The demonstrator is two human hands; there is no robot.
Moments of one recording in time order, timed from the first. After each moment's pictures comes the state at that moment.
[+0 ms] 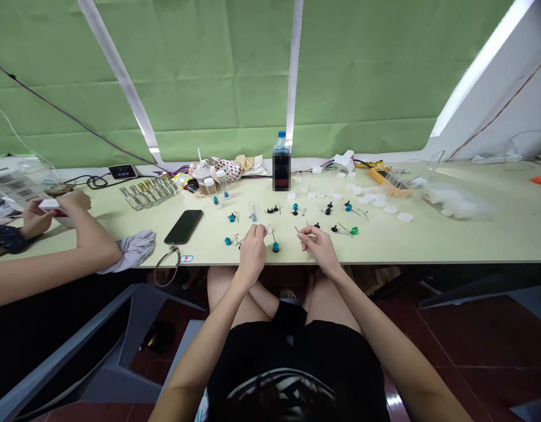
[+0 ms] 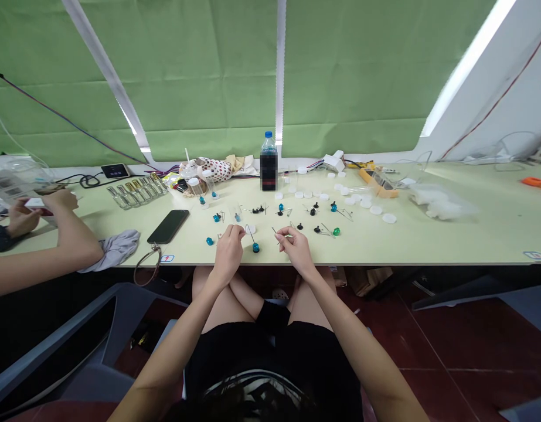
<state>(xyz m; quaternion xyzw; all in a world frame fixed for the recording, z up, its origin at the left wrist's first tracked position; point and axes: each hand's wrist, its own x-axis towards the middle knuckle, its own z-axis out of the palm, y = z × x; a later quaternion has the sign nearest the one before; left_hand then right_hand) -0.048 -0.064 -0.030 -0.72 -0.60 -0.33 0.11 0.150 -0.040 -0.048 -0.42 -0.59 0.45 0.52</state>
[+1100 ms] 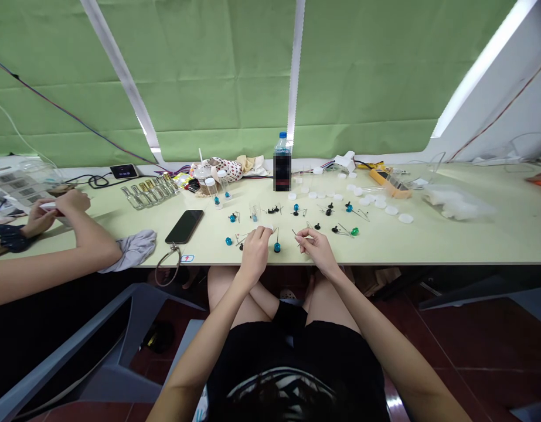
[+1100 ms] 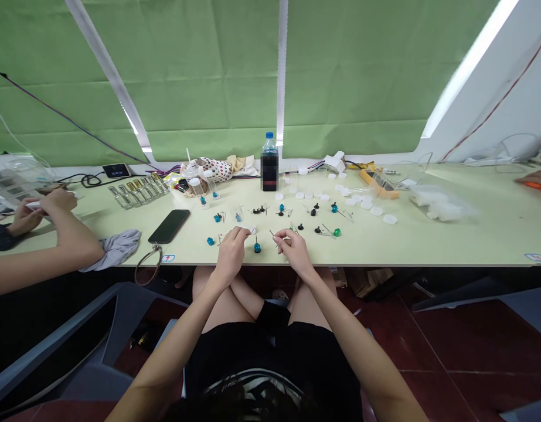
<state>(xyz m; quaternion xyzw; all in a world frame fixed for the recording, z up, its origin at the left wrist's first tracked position) -0.049 -0.067 -0.032 -0.77 -0.54 -0.30 0.14 0.147 -0.040 -0.054 -0.41 -0.61 0.45 0.50</state>
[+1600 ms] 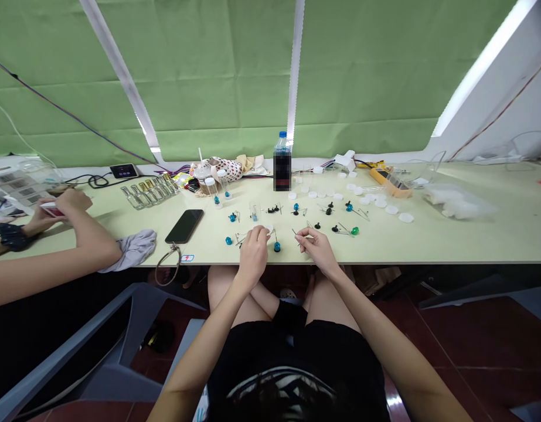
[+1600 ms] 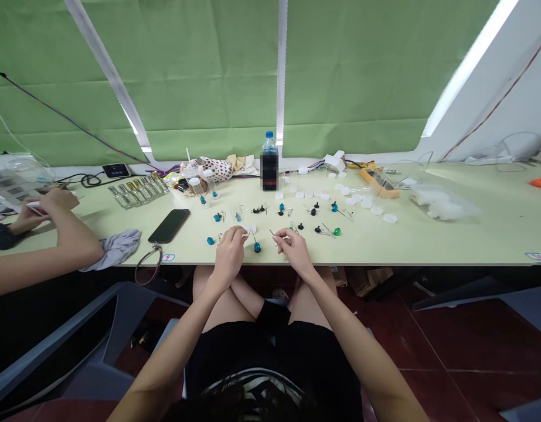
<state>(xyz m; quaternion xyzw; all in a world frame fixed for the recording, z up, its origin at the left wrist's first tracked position) -0.050 -0.072 -0.033 -0.75 -0.54 -0.36 0.15 0.147 -0.040 -0.054 -0.41 -0.62 0.45 0.50</state>
